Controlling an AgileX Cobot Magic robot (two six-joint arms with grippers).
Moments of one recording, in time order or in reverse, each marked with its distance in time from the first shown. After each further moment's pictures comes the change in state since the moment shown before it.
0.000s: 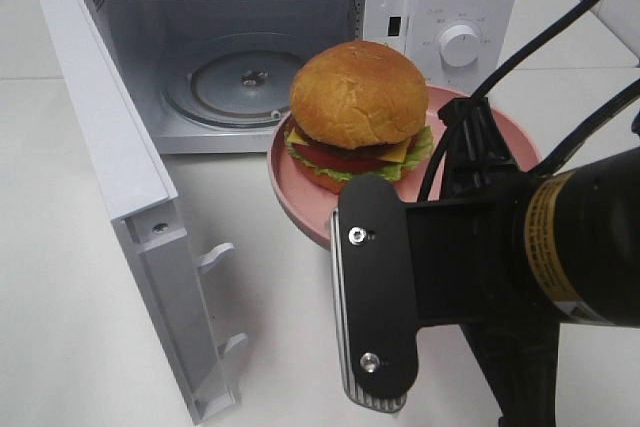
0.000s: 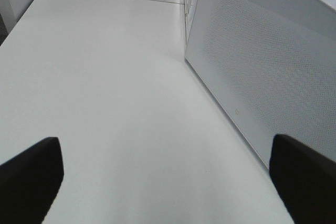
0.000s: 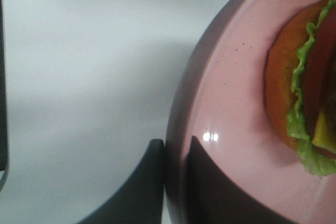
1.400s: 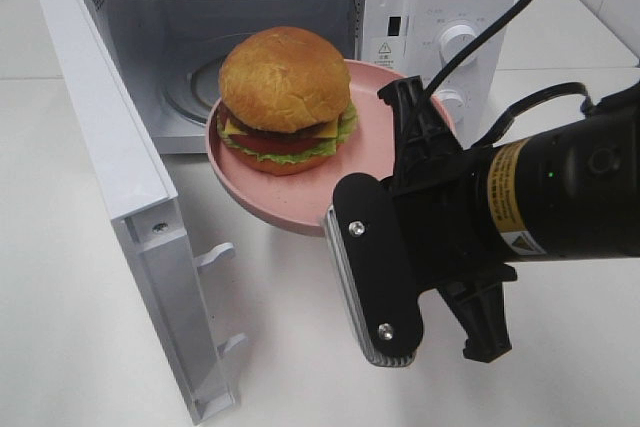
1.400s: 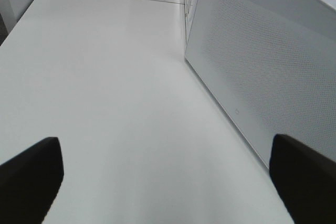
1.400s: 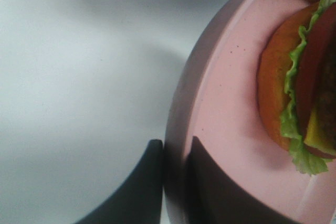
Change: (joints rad) left arm 0.000 0.000 0.000 0.000 0.000 0.000; right arm -0.252 0.074 0.059 -0.022 -0.437 -0.371
